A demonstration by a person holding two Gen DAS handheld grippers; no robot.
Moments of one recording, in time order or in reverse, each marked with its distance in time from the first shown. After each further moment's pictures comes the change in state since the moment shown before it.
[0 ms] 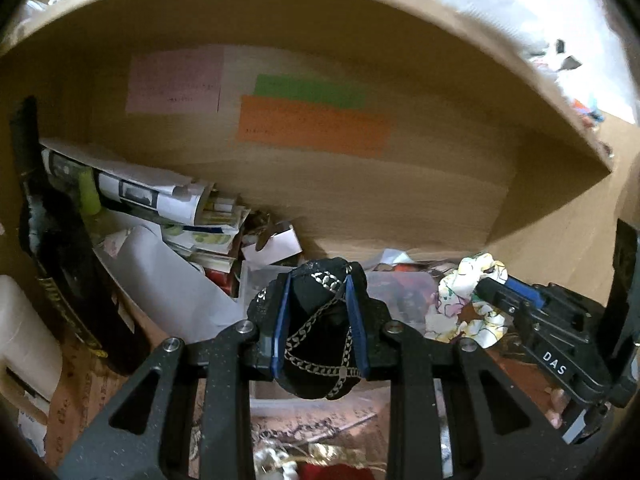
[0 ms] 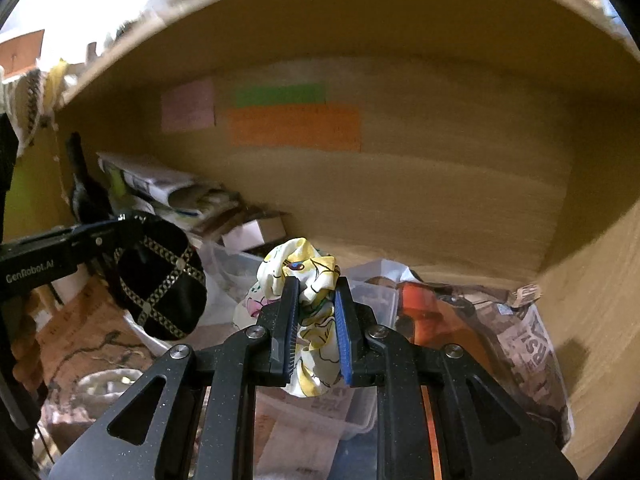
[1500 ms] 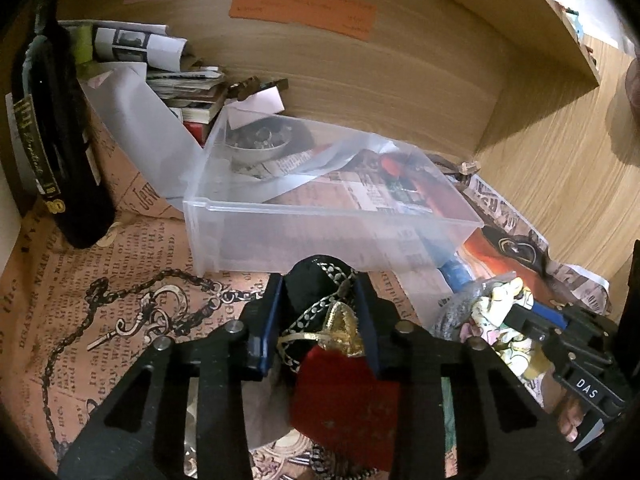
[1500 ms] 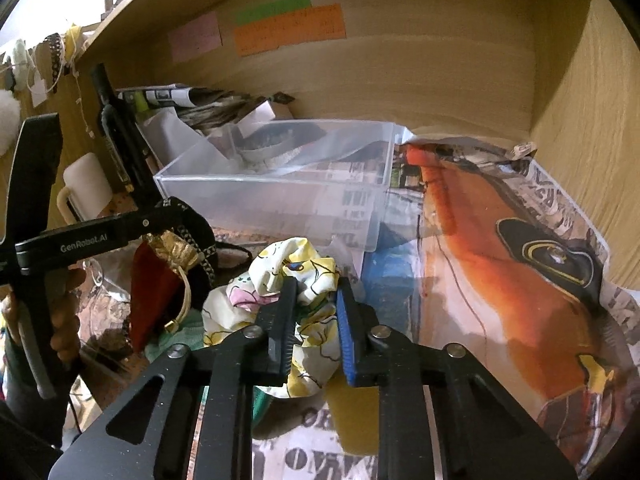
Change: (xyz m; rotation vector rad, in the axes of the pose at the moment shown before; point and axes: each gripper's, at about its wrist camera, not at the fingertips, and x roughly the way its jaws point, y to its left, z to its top) left arm 0.004 -0.002 -0.115 -0.015 0.192 -0.081; right arm -0.051 0.000 -0.117 0.135 0.165 0.054
